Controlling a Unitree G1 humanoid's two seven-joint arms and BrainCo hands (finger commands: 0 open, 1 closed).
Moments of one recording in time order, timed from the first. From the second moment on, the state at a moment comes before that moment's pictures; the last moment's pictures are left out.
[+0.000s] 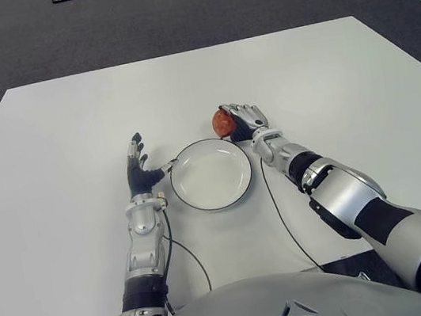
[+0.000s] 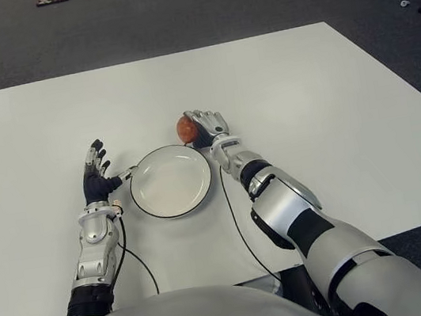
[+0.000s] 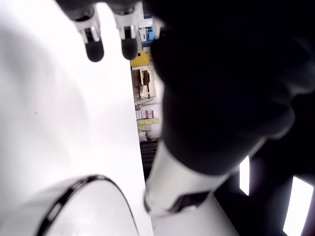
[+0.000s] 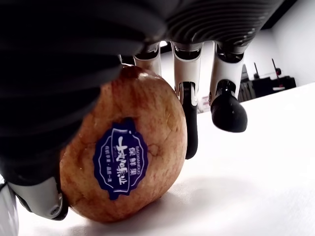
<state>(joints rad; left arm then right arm) 0.08 0.02 0.06 0.21 0.10 -0.17 0.18 -0.81 -0.06 0.58 1.38 -0.74 -0.23 -0.50</state>
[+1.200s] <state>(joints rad) 0.08 0.02 0.06 0.21 0.10 -0.17 0.18 -0.80 -0.06 0.50 1.38 -0.72 -0.24 -0.53</state>
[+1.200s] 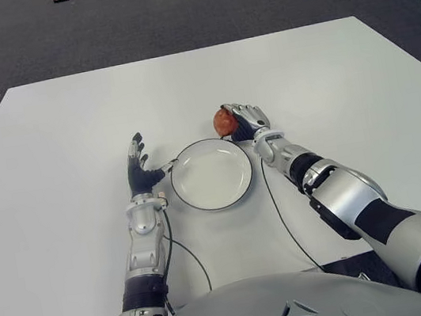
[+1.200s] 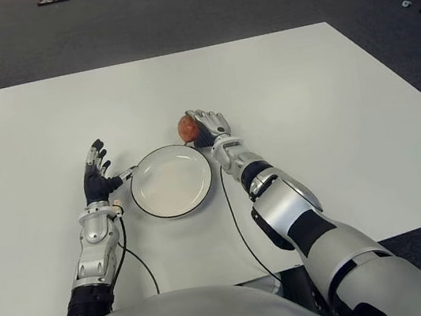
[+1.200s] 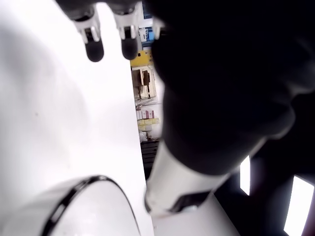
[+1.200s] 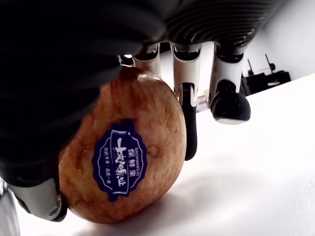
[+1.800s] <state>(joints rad) 0.08 0.01 0.06 0.21 0.11 -0.17 0.18 -0.94 -0.10 0.38 1.33 -0.63 -0.35 -0.68</state>
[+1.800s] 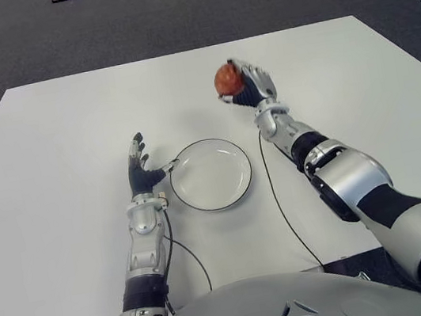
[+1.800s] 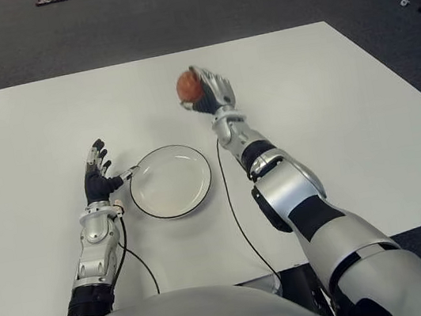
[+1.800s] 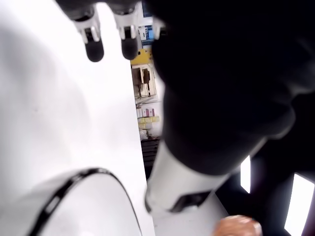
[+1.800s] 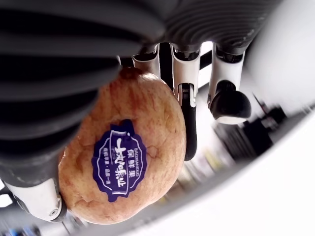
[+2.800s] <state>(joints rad) 0.08 0.00 0.06 0.21 0.12 -0.17 0.18 -0.91 -0.13 0.40 1.12 -0.65 -0.67 -0.86</state>
